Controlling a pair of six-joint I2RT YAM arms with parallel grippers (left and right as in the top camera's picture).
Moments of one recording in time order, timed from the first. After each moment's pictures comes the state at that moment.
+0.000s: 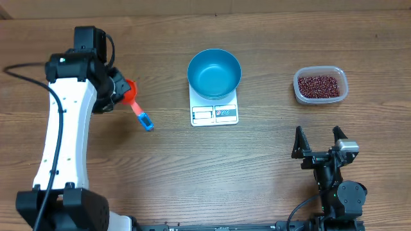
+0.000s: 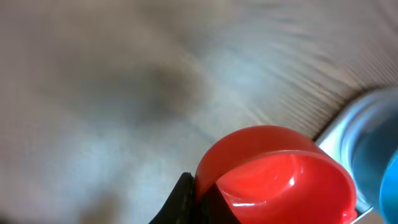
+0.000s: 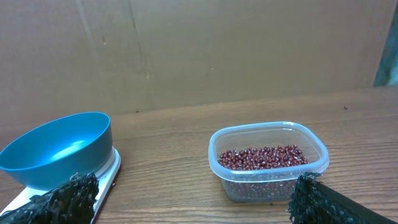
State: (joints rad) left arm 0.03 1.66 1.62 -1.29 -0.05 -0.61; right arm -0.03 0.01 0.02 -0.03 -0.07 0.13
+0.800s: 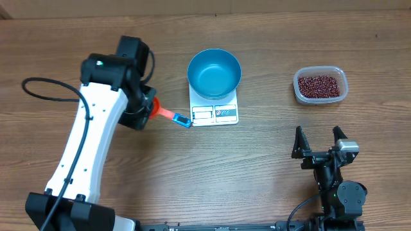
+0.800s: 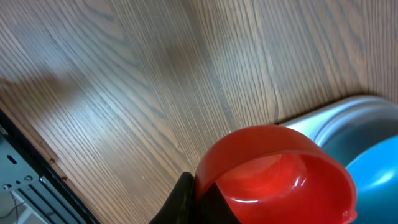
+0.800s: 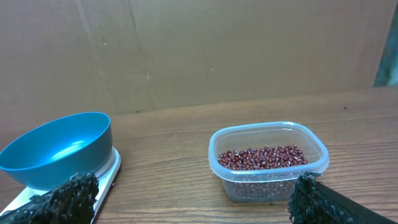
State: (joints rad) left arm -0.21 1.62 1.62 -1.49 -0.03 -1.43; right arm -0.03 0.01 0.02 -0.03 -0.07 0.13
